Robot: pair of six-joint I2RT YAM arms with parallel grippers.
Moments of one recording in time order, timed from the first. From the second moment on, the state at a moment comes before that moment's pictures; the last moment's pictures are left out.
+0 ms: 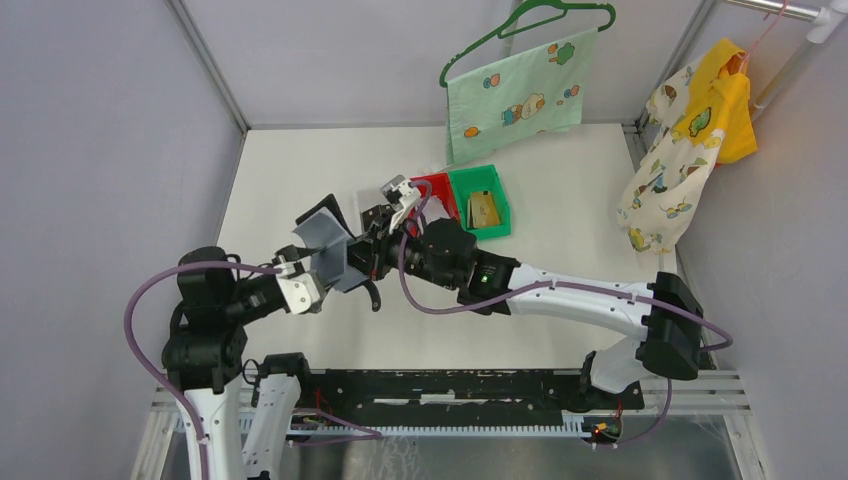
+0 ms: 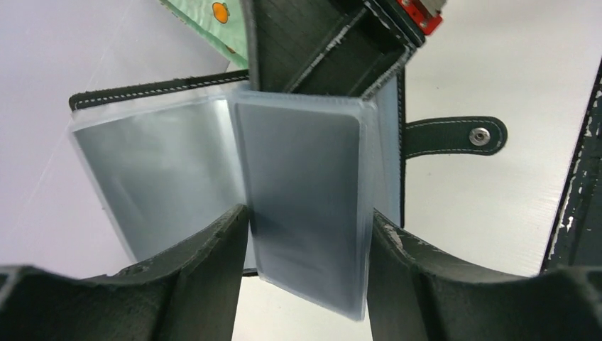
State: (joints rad) left arm 0.09 0.53 1.06 -0.99 0.97 1.00; right arm 1.21 1.51 1.21 0.32 0.07 0.56
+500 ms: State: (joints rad) left arm 0.10 0.56 1.17 -1.26 0.99 1.21; right arm 1.15 1.50 1.24 0.27 -0.13 0.51
